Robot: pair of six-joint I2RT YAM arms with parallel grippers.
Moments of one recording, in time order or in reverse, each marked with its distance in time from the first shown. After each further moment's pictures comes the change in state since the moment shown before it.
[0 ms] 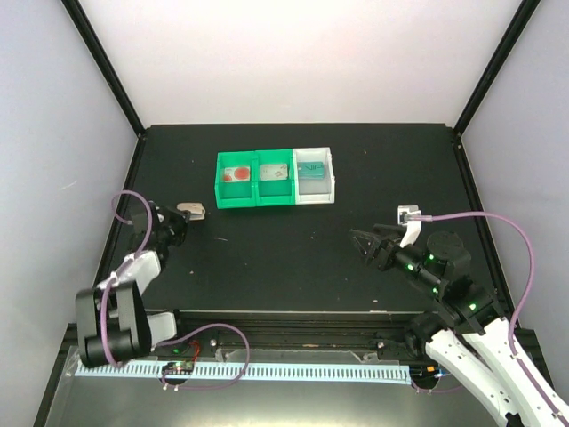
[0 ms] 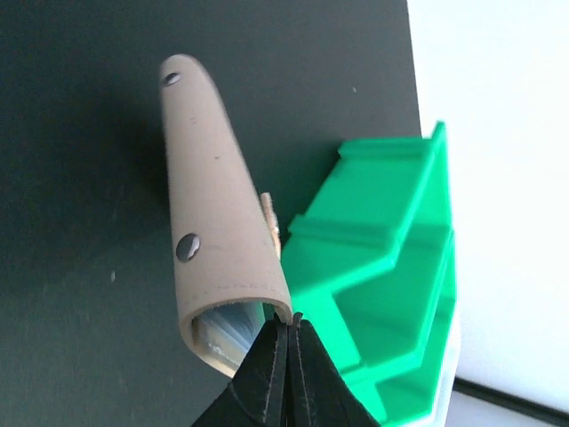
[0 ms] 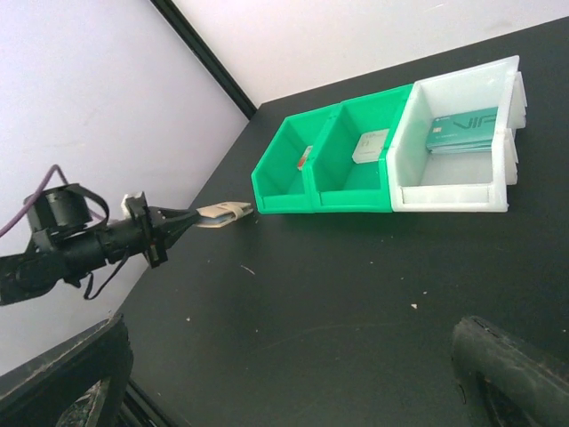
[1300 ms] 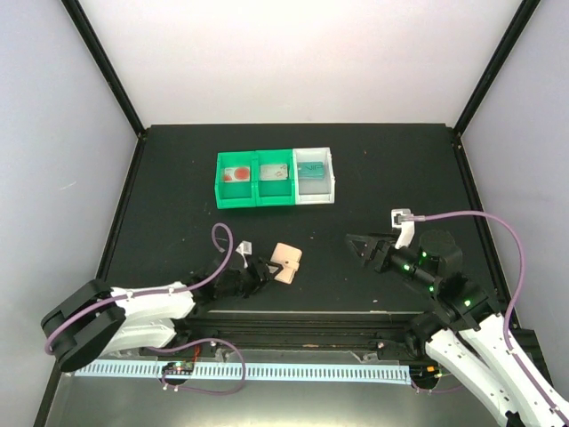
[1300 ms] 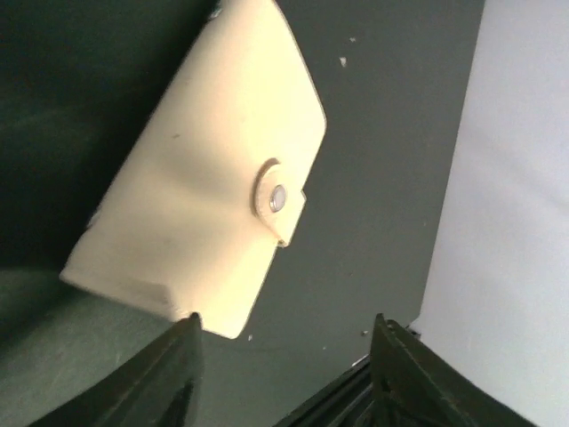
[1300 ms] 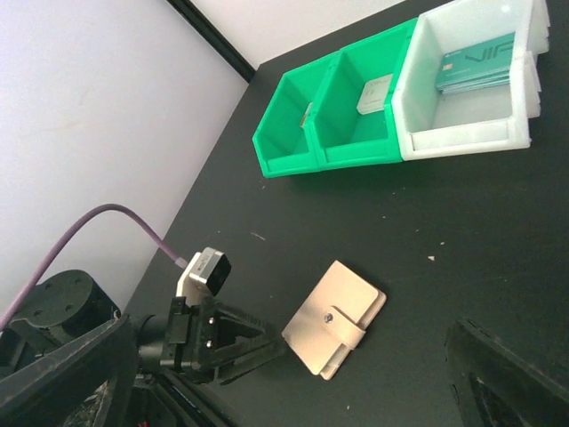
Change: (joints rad) left arm -1.104 -0.154 -0.264 0.160 -0.257 -0.289; right arm 0.000 0.026 -0.021 -0.037 -0.047 0.079
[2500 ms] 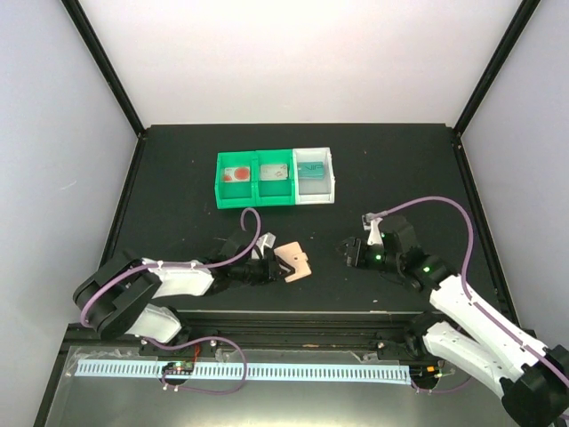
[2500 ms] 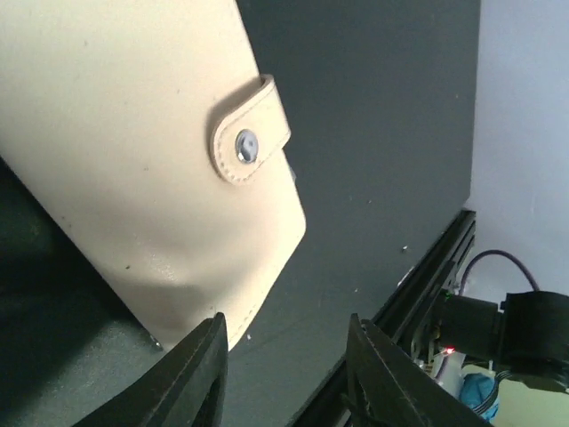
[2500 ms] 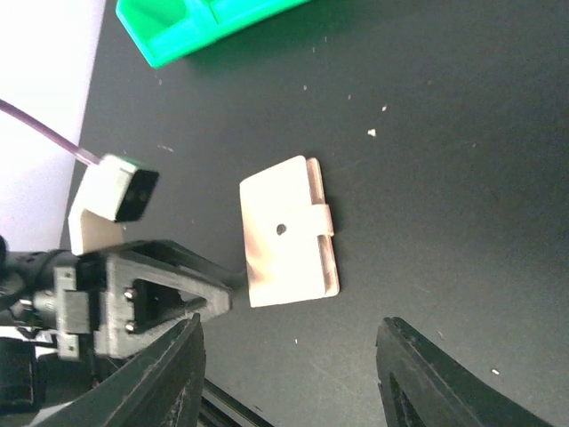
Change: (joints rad) left arm 0.119 0.295 0.183 -0.026 0.359 0.428; right arm 0.023 0.329 -0.067 0.066 -0.040 0.090
